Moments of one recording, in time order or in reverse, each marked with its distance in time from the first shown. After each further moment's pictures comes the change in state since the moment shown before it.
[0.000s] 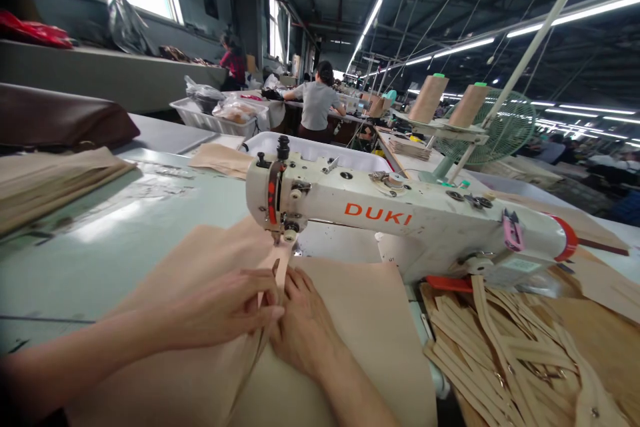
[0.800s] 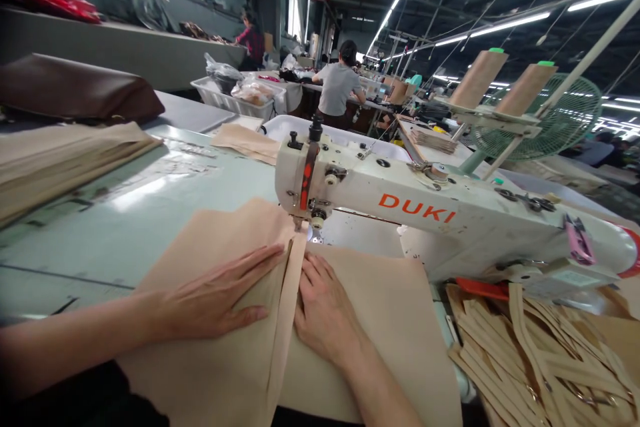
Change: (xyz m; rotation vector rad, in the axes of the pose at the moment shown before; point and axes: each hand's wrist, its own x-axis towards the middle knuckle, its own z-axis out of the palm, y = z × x) left_hand -0.042 -0.055 0.033 0.059 0.062 0.078; right_hand 0.002 0.002 0.002 -0.081 -0.057 -0.006
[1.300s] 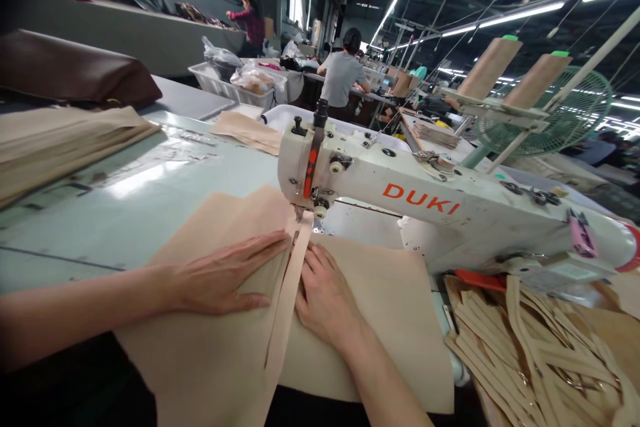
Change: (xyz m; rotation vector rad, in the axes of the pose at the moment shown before) left_hand 0.002 -0.006 0.000 -0.059 -0.040 0.024; right_hand 0.002 0.000 -0.002 0.017 0.007 -0.016
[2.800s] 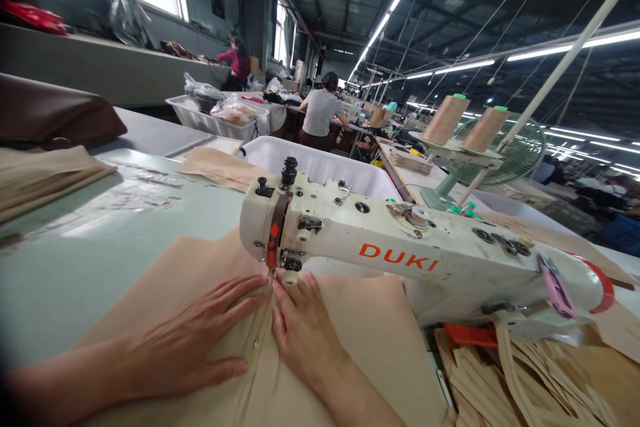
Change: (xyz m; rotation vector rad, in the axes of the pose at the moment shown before) left_hand 0.030 -0.024 0.003 0.069 0.146 0.045; right_hand 0.034 0.043 0.008 -0.155 0.043 0.074
